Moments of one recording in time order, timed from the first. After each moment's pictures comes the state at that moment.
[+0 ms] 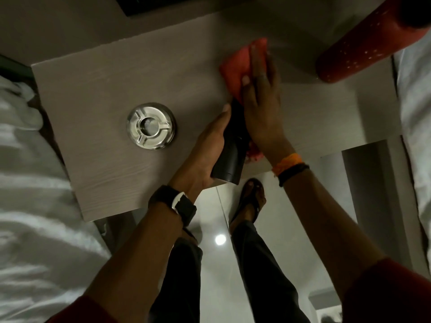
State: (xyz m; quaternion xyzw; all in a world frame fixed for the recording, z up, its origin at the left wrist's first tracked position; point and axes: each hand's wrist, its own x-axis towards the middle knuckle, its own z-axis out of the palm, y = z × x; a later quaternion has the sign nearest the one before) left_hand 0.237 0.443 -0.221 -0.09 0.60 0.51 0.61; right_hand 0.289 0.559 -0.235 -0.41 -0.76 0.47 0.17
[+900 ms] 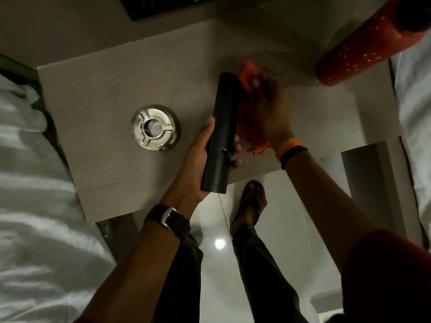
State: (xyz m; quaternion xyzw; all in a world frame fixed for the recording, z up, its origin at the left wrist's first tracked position) left_hand 0.239 0.419 -0.224 -0.15 0.44 0.63 0.62; right_hand 0.292 0.575 -0.250 -0.48 -0.73 0.47 0.14
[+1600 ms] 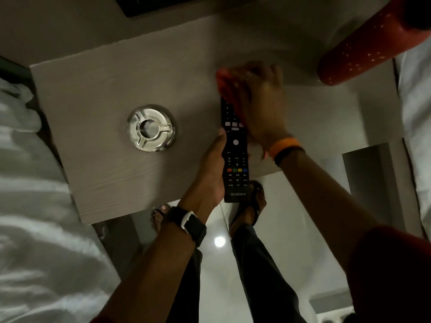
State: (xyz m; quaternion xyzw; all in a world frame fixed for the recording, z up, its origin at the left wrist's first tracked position) left_hand 0.268 0.434 -0.237 -0.22 0.57 0.54 0.59; right_hand 0.280 0.573 -0.239 -0.36 -0.89 0.27 0.10
